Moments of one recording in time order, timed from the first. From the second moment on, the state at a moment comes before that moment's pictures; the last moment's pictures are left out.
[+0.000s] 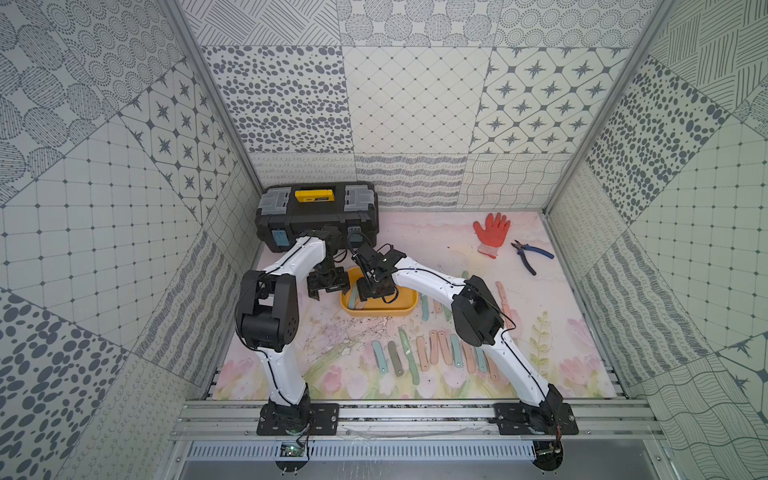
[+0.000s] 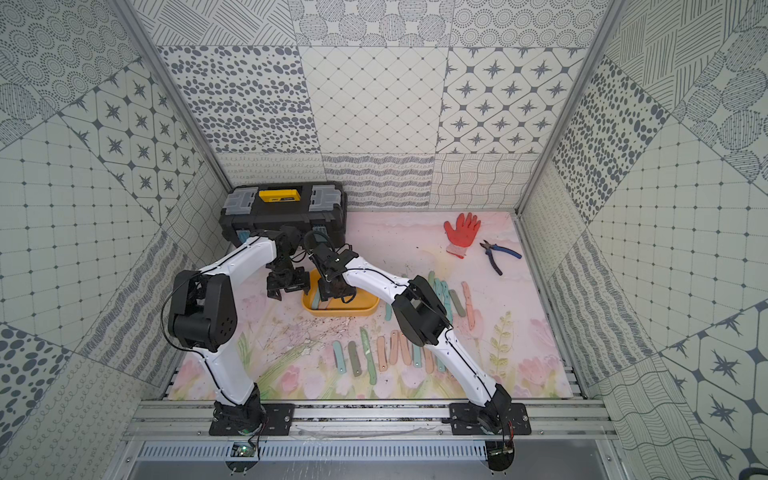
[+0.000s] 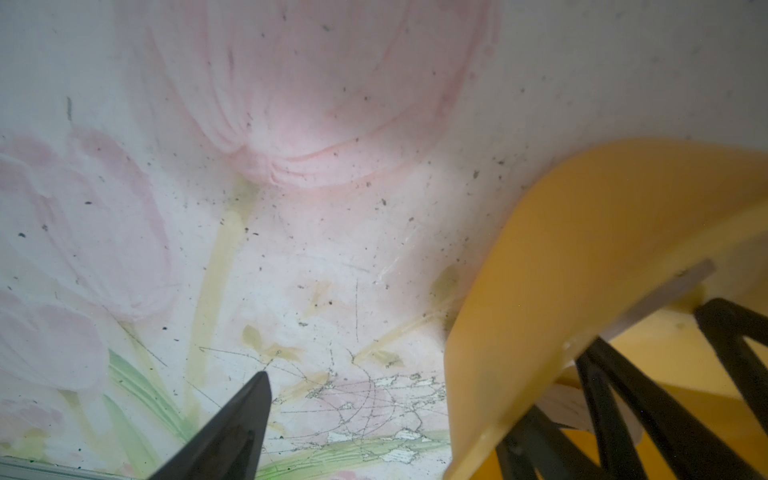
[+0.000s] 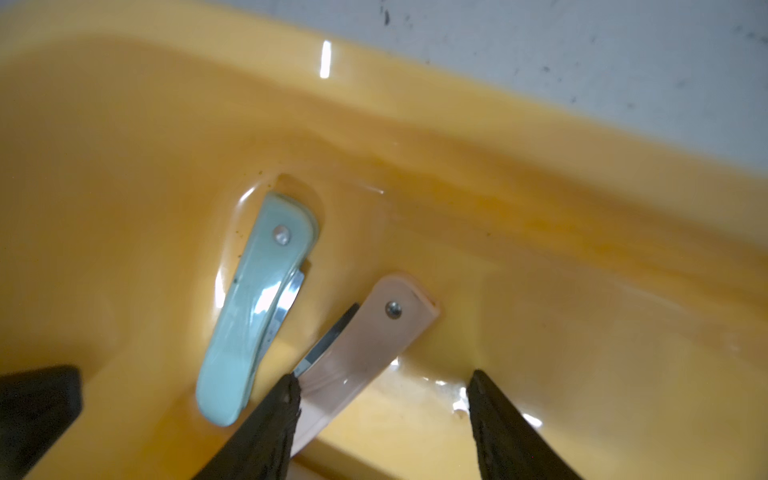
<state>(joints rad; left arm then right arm) -0.18 1.87 1.42 -1.15 -0.01 -0.41 0.91 2.49 2.22 -0.93 0.03 0.57</state>
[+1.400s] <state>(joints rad) -0.18 1.87 1.42 -1.15 0.00 -0.41 0.84 2.33 1.97 -0.94 0.07 0.58</state>
